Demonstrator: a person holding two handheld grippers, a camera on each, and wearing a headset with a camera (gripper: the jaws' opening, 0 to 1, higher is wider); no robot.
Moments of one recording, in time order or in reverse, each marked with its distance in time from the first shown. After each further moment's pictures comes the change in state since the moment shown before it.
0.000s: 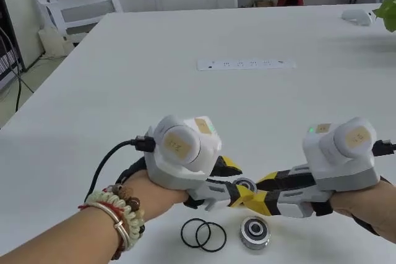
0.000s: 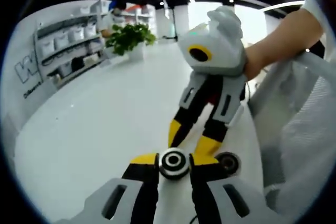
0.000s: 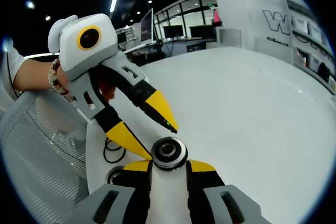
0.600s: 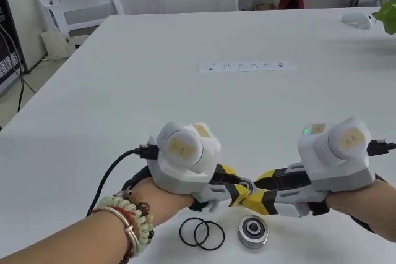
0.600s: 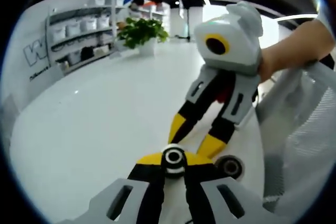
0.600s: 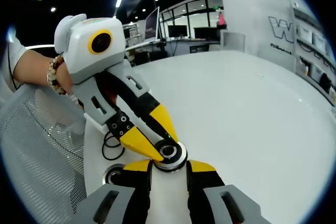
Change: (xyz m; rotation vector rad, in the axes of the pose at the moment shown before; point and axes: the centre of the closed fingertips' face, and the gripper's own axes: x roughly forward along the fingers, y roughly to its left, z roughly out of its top) left arm 0.009 0.000 -0.008 -0.111 -0.009 0.045; right arm -0.001 0.002 0.001 -0.062 0.012 -0.004
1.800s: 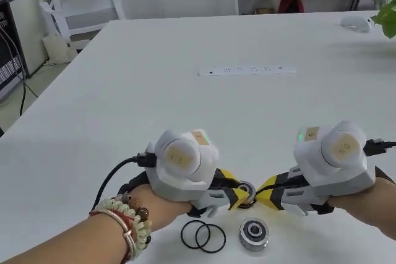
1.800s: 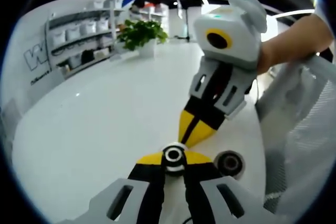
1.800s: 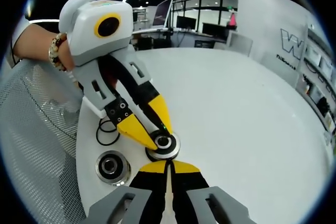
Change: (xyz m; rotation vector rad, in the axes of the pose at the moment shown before) left arm -0.003 0.003 -0.003 0.021 -0.006 0.013; right arm -0.005 -0.007 -0.007 -0.145 0.104 -0.063
